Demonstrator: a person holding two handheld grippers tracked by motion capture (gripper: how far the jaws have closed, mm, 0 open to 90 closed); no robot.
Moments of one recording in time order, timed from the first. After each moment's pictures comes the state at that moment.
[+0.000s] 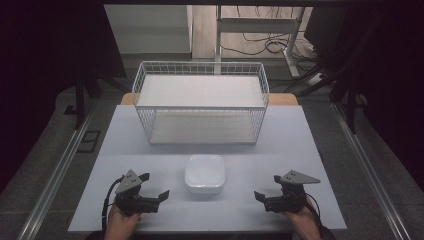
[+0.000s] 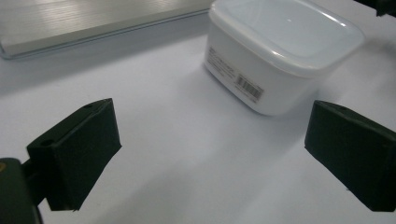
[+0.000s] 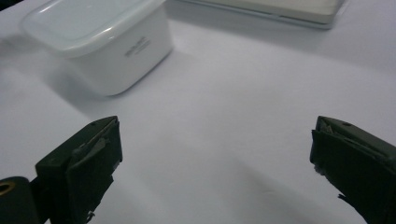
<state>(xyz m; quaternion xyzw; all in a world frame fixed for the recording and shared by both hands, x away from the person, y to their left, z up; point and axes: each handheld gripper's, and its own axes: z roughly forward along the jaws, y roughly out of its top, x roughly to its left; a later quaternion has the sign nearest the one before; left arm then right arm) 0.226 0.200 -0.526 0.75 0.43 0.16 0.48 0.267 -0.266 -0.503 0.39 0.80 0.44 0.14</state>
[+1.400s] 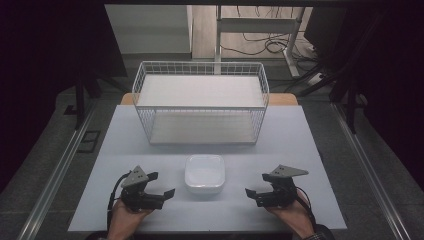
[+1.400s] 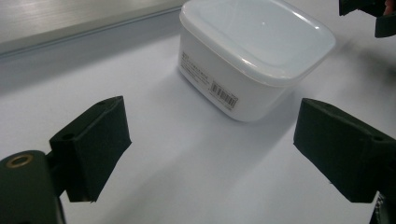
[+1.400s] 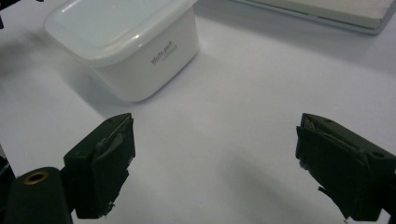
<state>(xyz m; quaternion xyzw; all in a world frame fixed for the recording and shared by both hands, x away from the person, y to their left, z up) 0.235 0.188 -0.516 0.77 0.41 0.12 0.48 0.278 -0.239 -0.493 0.37 0.82 0.42 0.10</state>
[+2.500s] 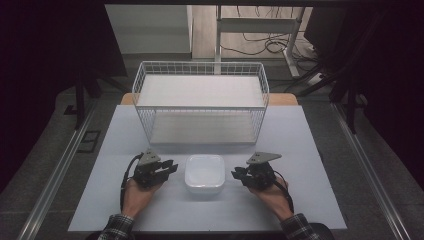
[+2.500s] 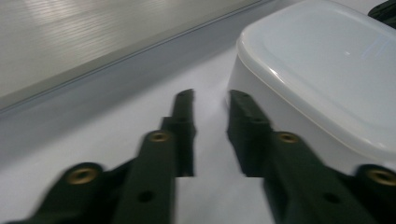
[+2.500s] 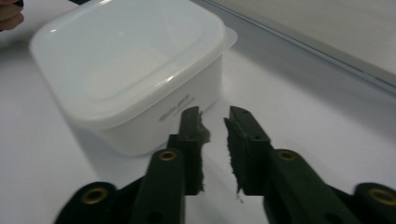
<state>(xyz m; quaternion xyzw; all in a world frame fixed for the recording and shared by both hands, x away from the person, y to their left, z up) 0.300 0.172 -0.521 0.78 0.41 0.14 0.45 0.322 -0.187 -0.497 0.30 0.85 0.41 0.10</state>
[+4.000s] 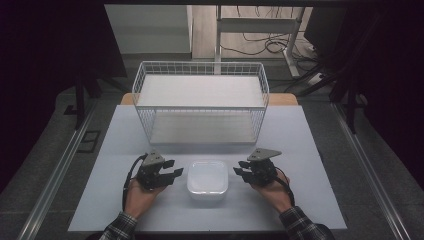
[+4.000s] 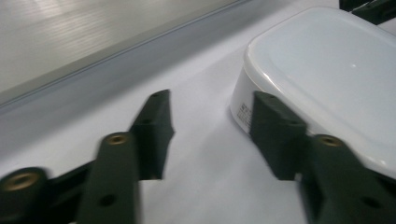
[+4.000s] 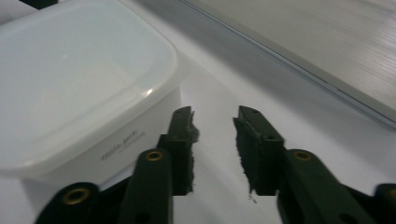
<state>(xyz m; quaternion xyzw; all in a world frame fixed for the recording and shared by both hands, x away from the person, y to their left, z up) 0.287 0.164 -0.512 0.79 0.41 0.14 0.44 0.328 -0.192 -0.492 0.30 0.86 0.39 0.14</state>
